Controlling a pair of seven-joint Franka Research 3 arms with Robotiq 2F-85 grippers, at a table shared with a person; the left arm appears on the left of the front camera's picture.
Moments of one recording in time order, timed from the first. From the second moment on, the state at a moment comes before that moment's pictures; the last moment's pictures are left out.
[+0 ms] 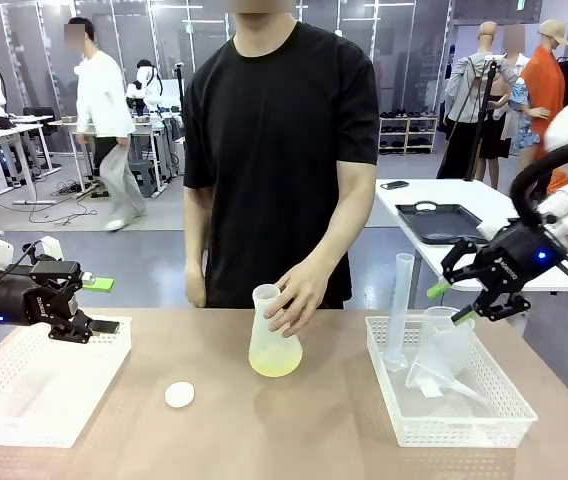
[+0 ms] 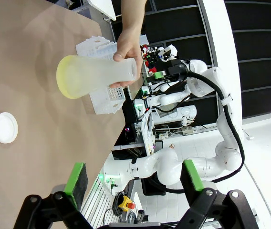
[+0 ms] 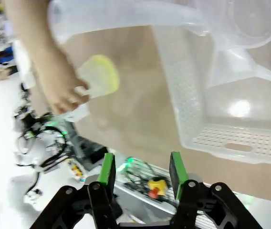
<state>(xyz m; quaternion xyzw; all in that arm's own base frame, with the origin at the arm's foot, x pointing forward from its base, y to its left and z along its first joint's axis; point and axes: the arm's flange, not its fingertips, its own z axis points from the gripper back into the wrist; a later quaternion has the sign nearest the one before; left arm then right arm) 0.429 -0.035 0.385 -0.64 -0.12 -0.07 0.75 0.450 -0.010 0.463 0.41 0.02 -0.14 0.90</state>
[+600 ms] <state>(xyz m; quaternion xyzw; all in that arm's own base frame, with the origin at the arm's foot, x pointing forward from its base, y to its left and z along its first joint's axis) 0.429 -0.035 0.385 -0.64 -0.12 -0.07 0.75 0.443 -0.013 0.435 0.65 0.07 -0.10 0.75</state>
